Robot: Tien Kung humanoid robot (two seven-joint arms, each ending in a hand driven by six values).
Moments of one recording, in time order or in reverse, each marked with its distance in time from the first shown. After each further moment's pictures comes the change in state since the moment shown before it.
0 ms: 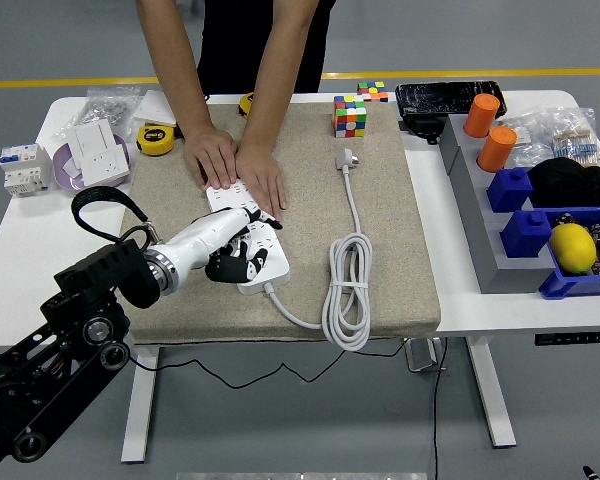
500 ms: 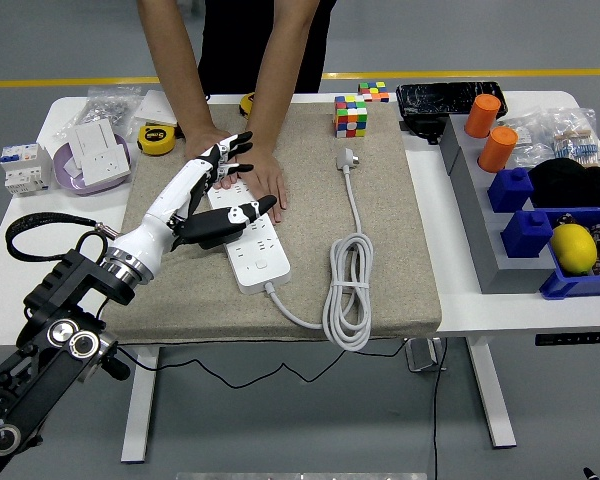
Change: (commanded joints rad) left arm 0.083 -0.004 -0.075 0.052 -0.340 0.256 -0.306; right arm -0.001 0.001 0.005 0.000 0.004 -0.002 0.001
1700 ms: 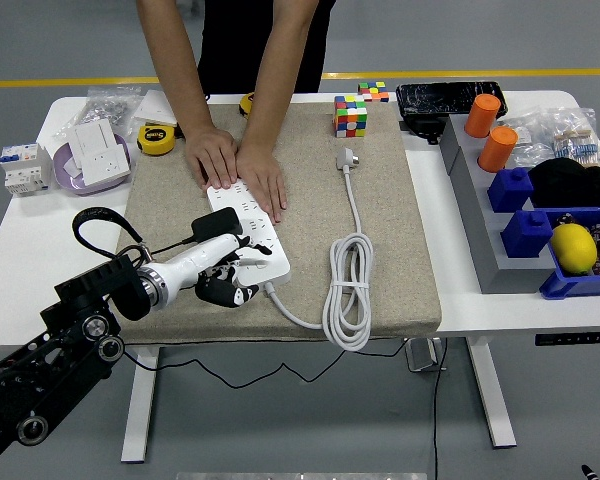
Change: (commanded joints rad) left arm -0.118 0.026 0.125 0.180 0.297 -0.320 0.228; right arm 0.004 0.000 -0.004 0.000 -0.016 0.001 -0.004
